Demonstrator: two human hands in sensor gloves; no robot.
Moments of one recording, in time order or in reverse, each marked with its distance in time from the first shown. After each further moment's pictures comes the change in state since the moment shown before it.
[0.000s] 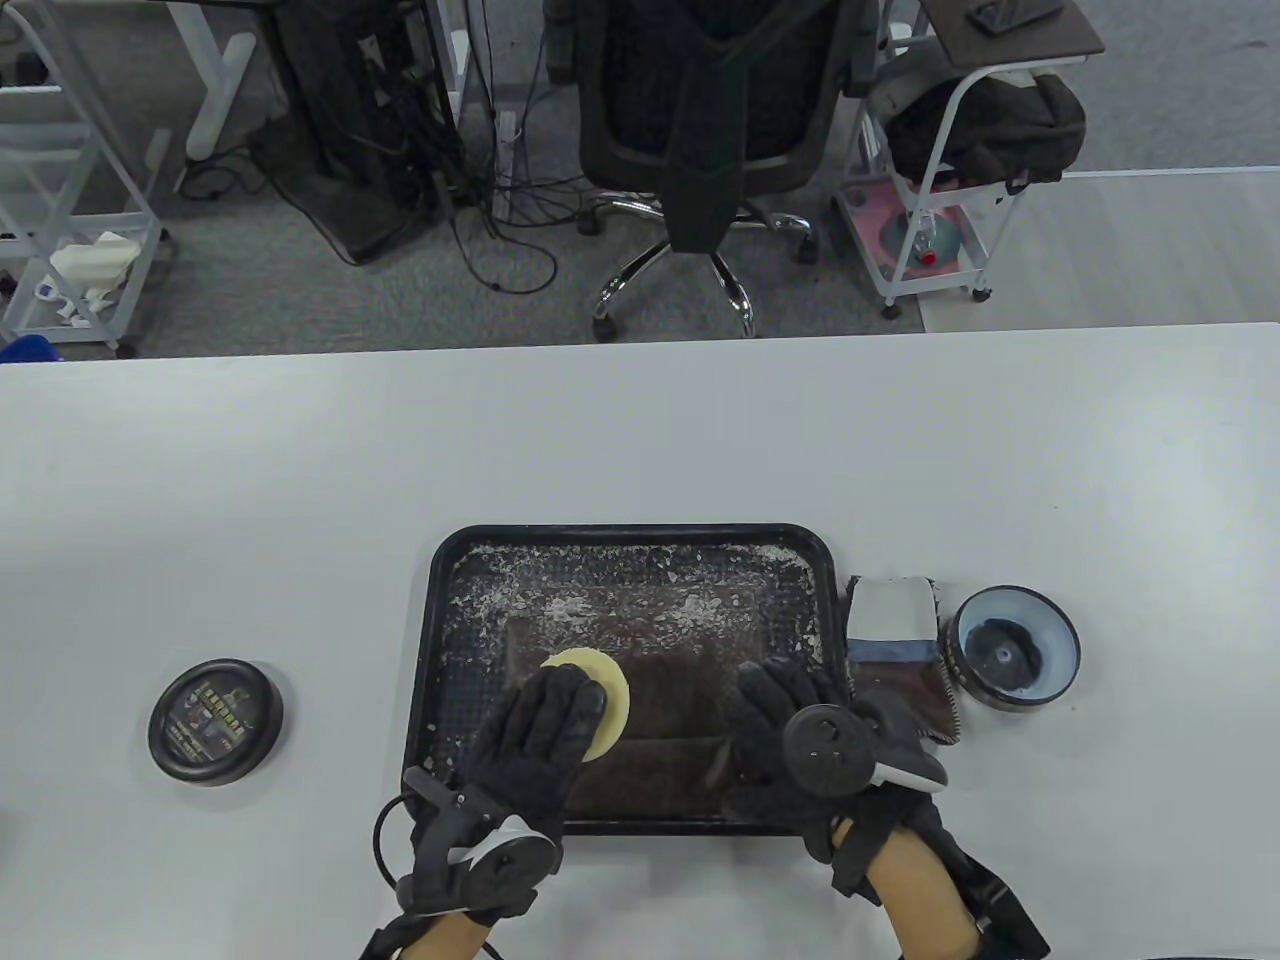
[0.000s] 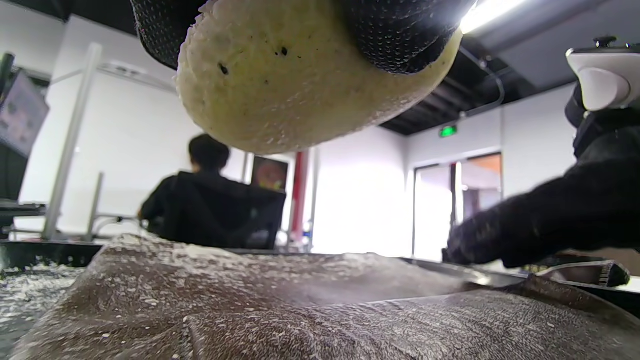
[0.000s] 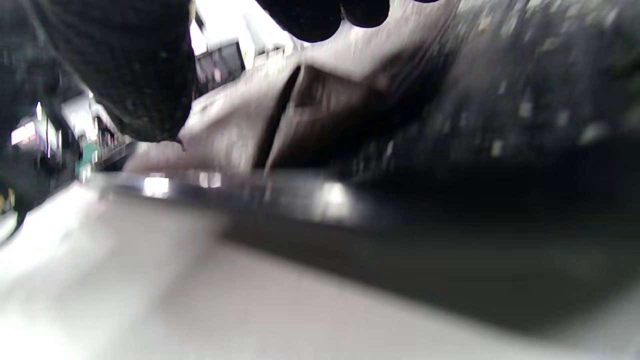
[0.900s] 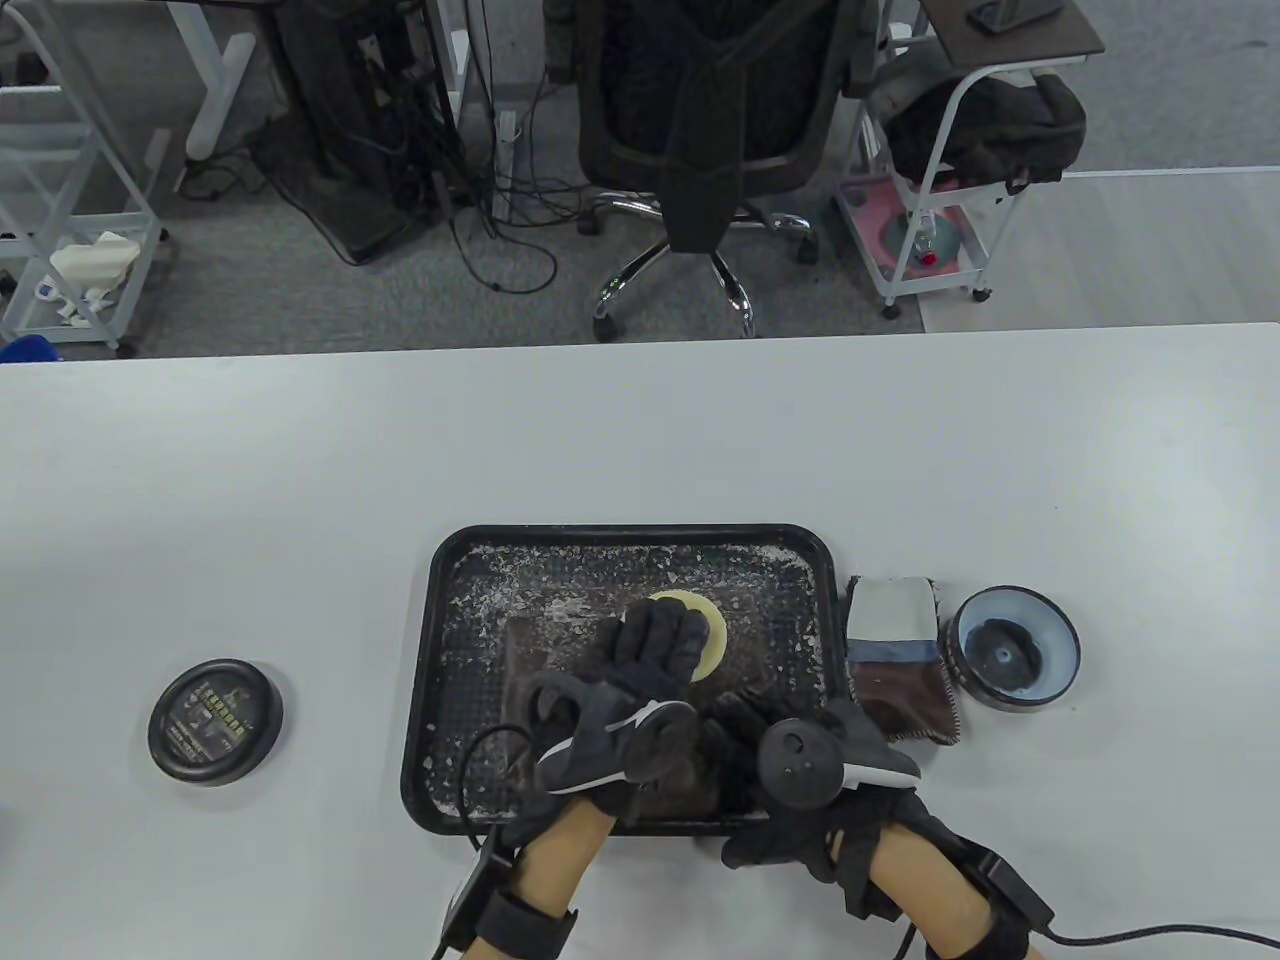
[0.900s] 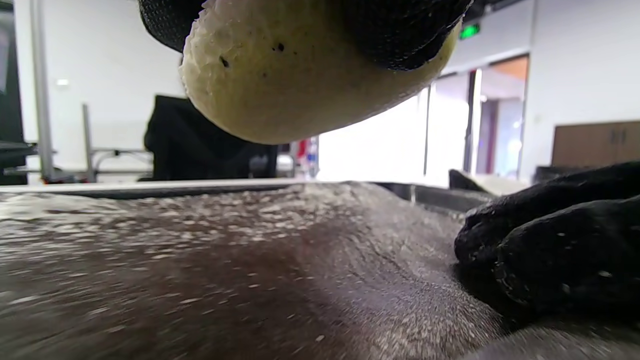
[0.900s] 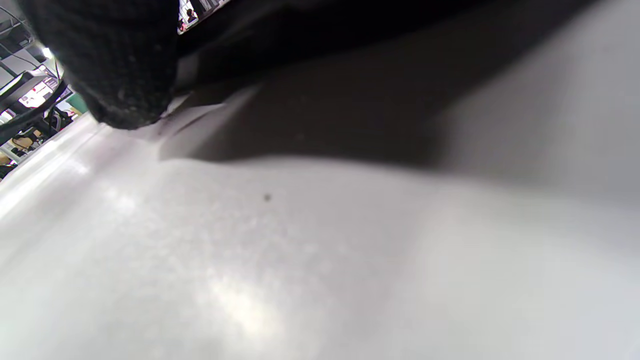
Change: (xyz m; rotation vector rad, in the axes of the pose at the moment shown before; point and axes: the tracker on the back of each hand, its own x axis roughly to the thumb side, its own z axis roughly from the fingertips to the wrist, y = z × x) left_hand 0.043 -0.059 -0.117 -0.302 0.030 -0.069; right_hand -0.014 0.029 -0.004 0.148 -0.041 -0.033
